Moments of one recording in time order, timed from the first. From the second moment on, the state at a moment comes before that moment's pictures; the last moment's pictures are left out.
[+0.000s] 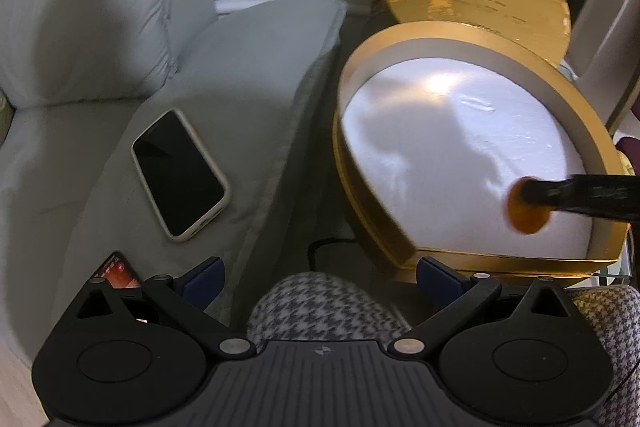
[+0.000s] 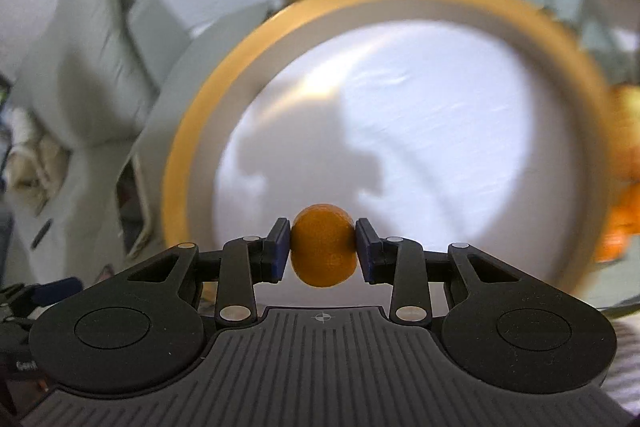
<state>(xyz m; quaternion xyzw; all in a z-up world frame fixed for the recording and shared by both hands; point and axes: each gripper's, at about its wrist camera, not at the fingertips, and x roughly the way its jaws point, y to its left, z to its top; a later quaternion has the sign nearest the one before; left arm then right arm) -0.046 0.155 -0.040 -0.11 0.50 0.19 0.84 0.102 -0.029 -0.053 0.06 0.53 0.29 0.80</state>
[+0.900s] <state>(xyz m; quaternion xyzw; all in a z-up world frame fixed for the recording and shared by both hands) -0.059 0.114 -0.018 -0.06 0.48 0.16 0.86 0.065 -0.055 -0.037 0.04 0.52 0.27 0.81</state>
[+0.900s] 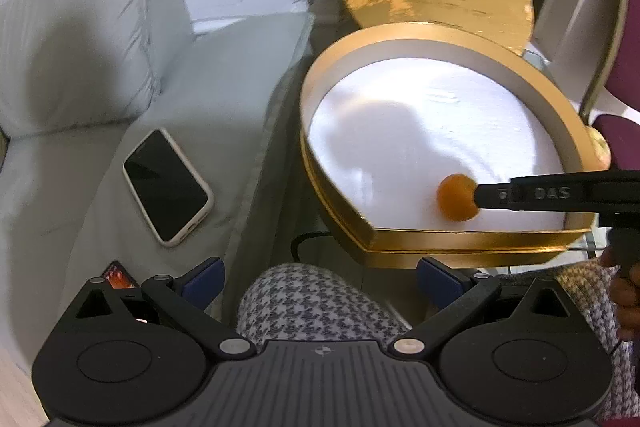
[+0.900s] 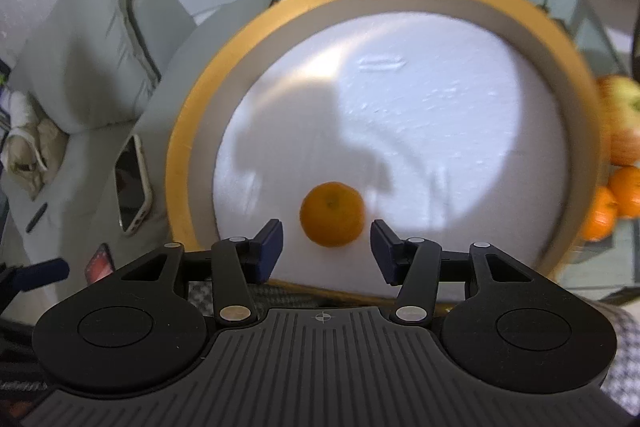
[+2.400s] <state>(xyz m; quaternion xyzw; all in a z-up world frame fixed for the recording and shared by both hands) -0.027 -0.007 -0.016 0.09 0.53 0.07 0.84 -0.002 -0.218 -0.032 0.16 0.48 0.09 0.86</state>
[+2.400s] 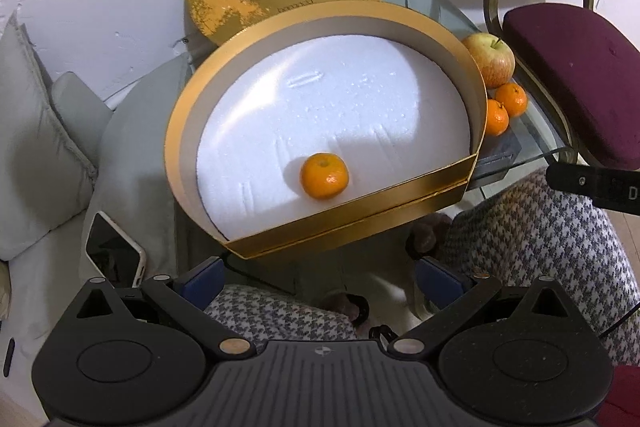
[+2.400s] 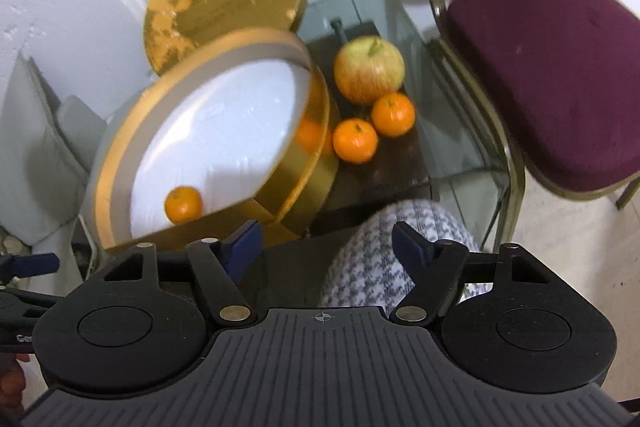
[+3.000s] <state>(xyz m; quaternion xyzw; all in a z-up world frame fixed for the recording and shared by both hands) 0.026 0.023 -0.029 0.05 0.53 0.09 0.84 0.099 -0.234 -0.085 0.28 0.51 0.01 0.81</state>
